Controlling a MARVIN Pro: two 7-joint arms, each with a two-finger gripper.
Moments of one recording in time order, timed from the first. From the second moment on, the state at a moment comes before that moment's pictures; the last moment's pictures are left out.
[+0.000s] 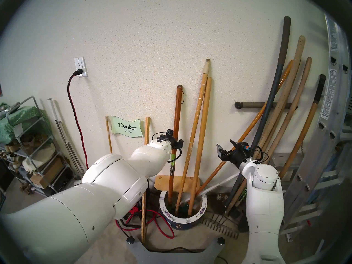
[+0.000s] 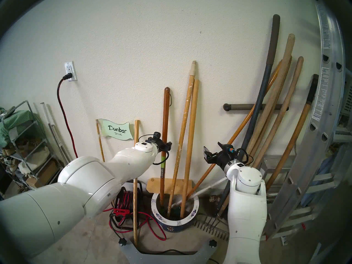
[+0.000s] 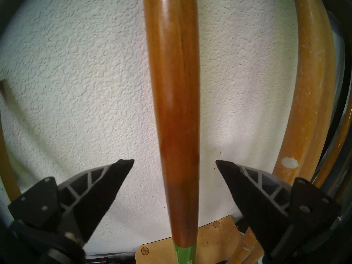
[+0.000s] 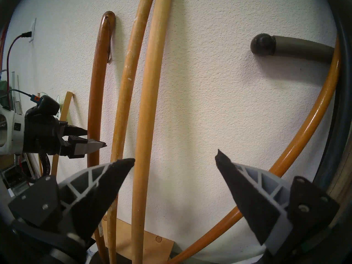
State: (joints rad) left arm 0.59 -1.68 -0.91 -0.12 -0.46 -0.11 -0.07; right arm -1.44 -1.65 1.94 -1.56 -0.26 0.14 0.65
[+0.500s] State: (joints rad) left arm 0.60 -1.67 -0.92 -0.13 -0.46 -0.17 -0.08; right arm -1.44 -1.65 1.94 -1.56 -0.26 0.14 0.65
